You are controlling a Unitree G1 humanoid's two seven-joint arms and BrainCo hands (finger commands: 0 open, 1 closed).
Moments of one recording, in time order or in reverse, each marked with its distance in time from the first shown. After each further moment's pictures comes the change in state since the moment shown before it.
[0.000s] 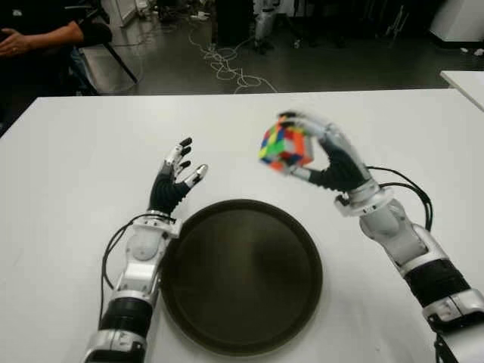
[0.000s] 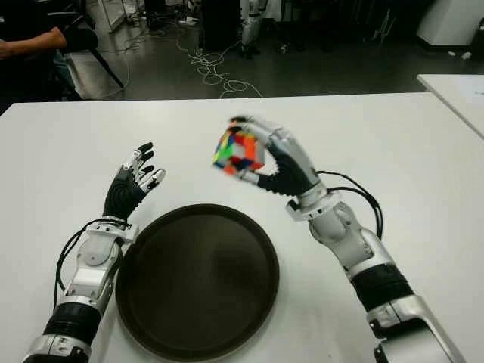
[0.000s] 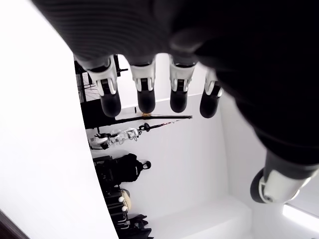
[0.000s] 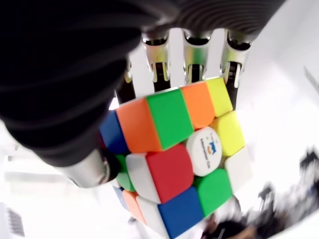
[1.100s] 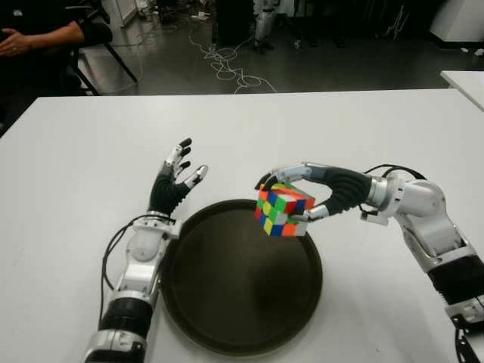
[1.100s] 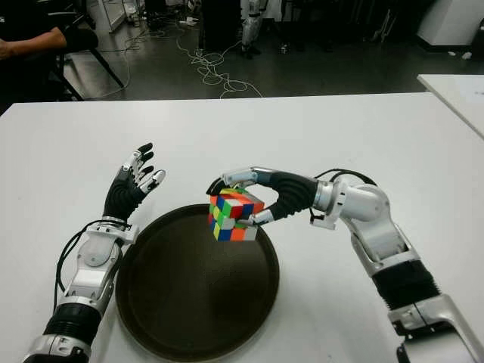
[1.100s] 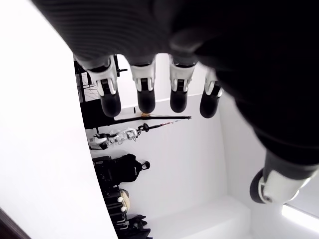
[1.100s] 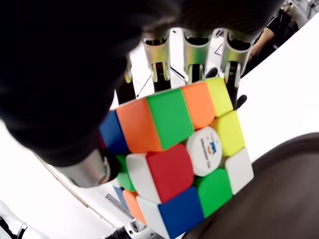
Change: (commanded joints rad) left arm 0.001 -0.003 -0.003 0.002 -0.001 -0.003 -0.001; right arm -0.034 -0.002 -0.077 -0.055 0.350 0.246 0.742
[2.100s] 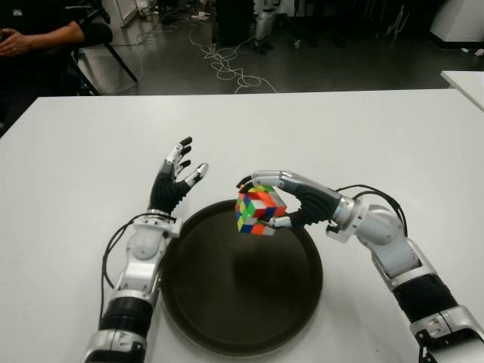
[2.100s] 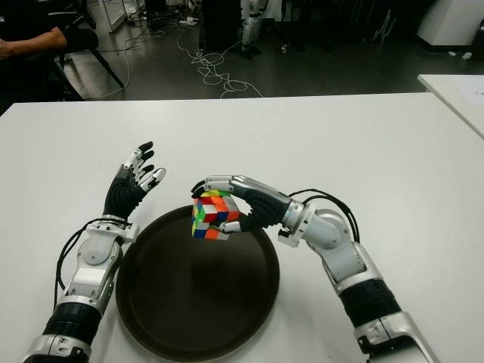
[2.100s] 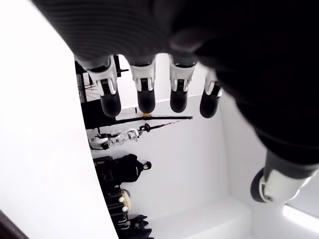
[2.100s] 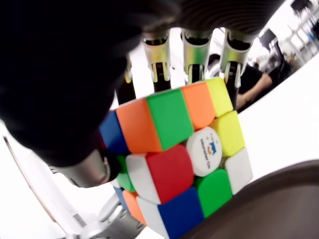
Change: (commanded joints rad) left arm 0.016 -0.001 -0.009 -0.043 0.021 0.029 0.017; right arm 0.110 0.153 0.000 0.047 -0.483 -0.217 -0.419
